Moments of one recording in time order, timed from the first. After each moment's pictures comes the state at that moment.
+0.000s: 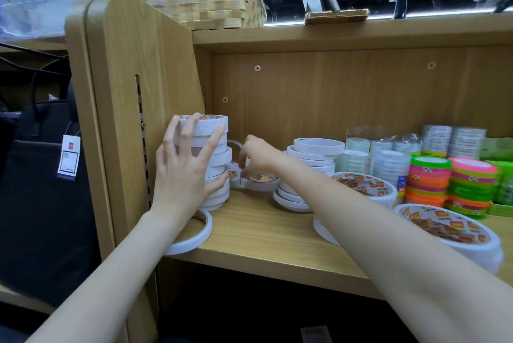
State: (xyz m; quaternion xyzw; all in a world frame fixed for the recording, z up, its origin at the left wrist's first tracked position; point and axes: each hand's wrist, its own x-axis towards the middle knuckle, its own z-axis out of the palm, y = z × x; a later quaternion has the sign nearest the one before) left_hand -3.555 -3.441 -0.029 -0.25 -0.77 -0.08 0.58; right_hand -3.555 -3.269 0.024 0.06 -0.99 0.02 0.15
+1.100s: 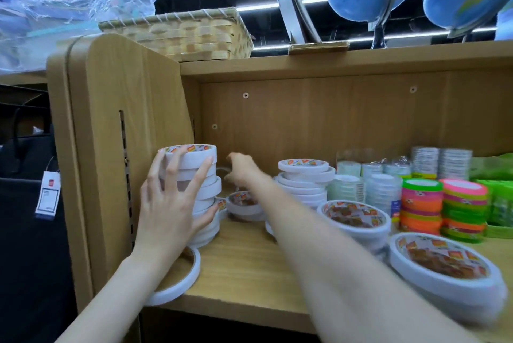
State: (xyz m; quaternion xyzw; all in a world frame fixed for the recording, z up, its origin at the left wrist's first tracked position) left_hand -3.556 -3.440 -0.029 -0.26 -0.76 -0.08 0.59; right_hand -3.603 -3.272 0.034 -0.04 -0.96 0.18 0.19
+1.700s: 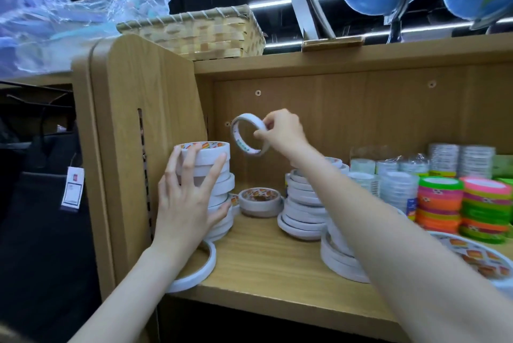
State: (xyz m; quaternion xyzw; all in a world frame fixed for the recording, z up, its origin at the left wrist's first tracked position) left_hand -3.550 -3.441 -0.027 -0.26 -0.79 -0.08 0.56; right_hand -3.544 -3.249 0.088 -0.04 -0.88 0.26 0.40
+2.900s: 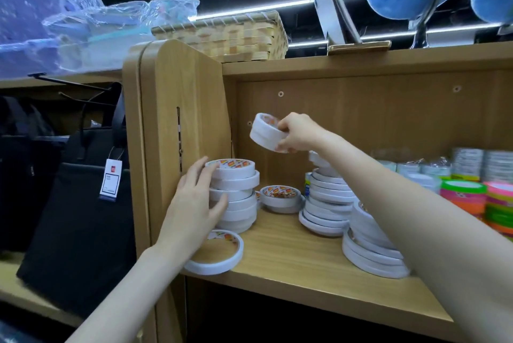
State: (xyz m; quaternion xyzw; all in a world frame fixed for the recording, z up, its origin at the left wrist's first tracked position) left_hand -3.526 -3.479 -0.023 -0.29 -0.81 -0.31 0.39; right_hand -3.527 -3.264 0.103 0.02 -0.96 0.15 0.24
